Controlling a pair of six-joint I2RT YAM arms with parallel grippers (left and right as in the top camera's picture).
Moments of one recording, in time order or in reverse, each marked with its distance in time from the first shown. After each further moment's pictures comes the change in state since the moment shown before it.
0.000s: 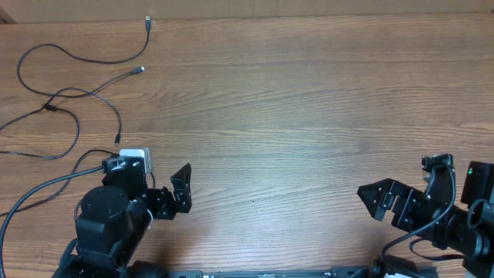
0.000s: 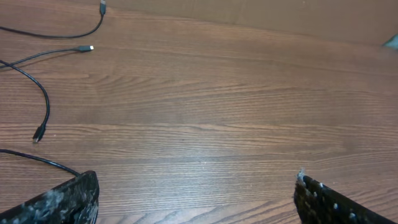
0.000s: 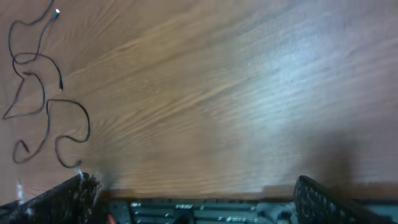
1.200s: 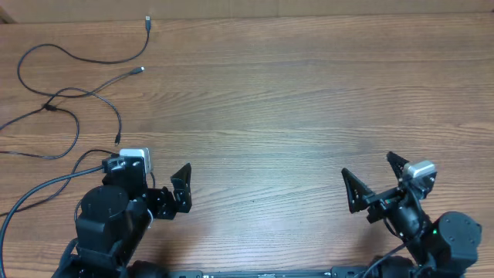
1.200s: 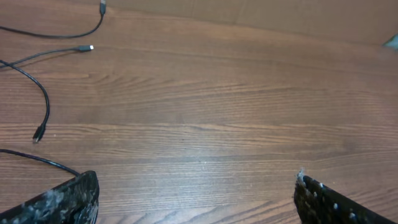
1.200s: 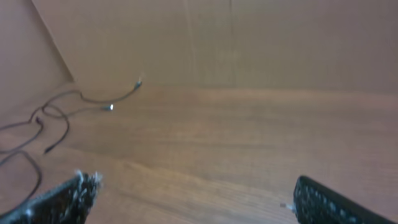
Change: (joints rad) left arm 0.000 0.002 0.000 0.000 0.000 0.000; right arm 0.170 -0.618 -0.769 1.151 -0.007 -0.061
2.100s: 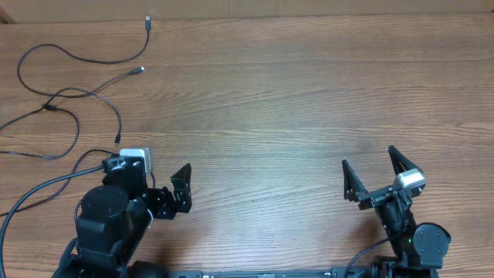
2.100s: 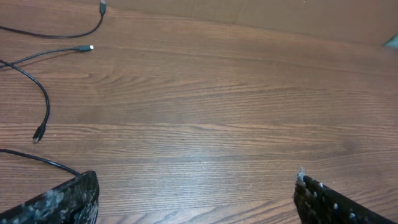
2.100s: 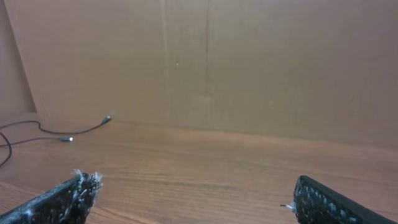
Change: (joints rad) left arm 0.000 0.000 0.000 0.000 0.000 0.000; right arm 0.006 -0.194 -0.426 0.515 0.106 0.005
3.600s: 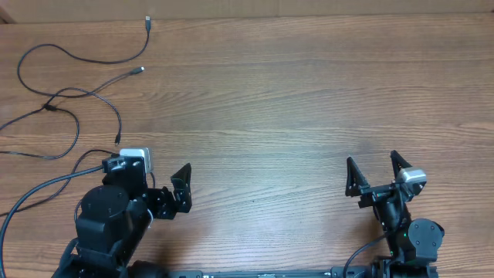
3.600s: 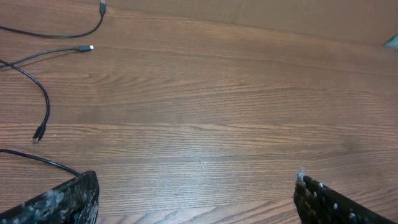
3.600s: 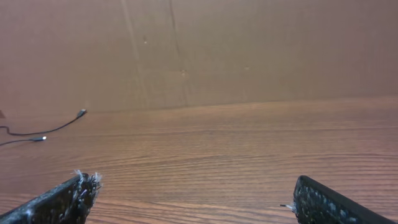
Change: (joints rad) left arm 0.000 0.000 0.000 0.000 0.000 0.000; right arm 0.000 -0.002 -0.040 -0.067 0.119 0.072
